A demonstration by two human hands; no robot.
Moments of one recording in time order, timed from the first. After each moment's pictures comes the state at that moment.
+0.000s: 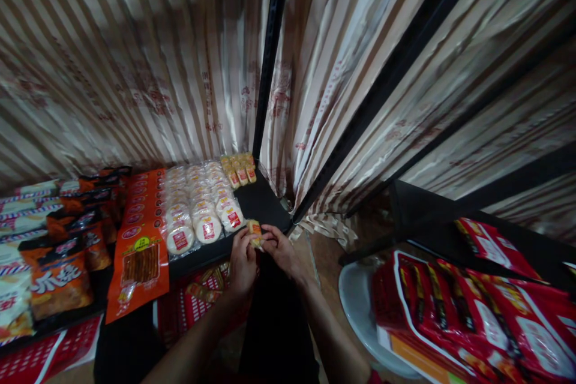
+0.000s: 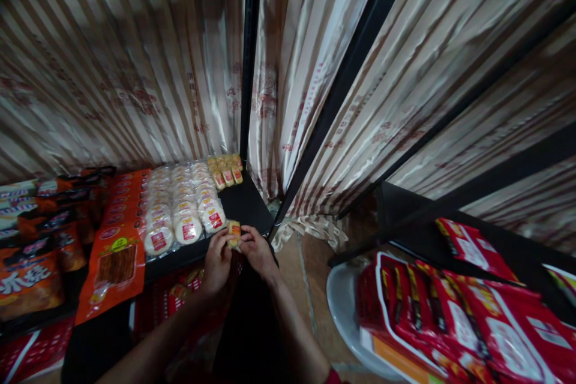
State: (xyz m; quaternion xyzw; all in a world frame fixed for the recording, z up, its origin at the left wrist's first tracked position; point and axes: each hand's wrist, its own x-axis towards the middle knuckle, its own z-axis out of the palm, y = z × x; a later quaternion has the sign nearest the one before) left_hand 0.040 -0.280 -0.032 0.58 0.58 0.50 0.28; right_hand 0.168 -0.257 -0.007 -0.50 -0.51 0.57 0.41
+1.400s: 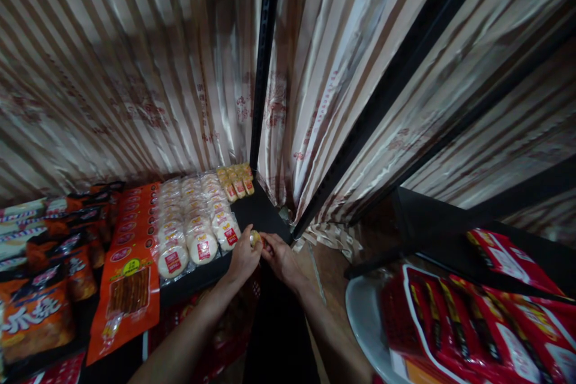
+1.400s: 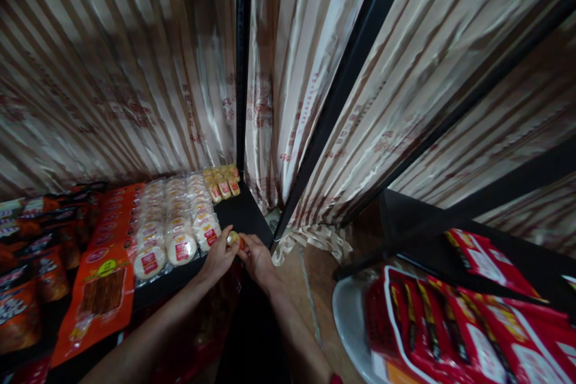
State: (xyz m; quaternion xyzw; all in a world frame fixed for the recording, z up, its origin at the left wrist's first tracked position) left_hand 0.048 -0.218 0.002 0.58 0.63 0.37 0.37; right_hand 0.178 -0.223 -0.014 -0.52 -0.74 0.28 0.33
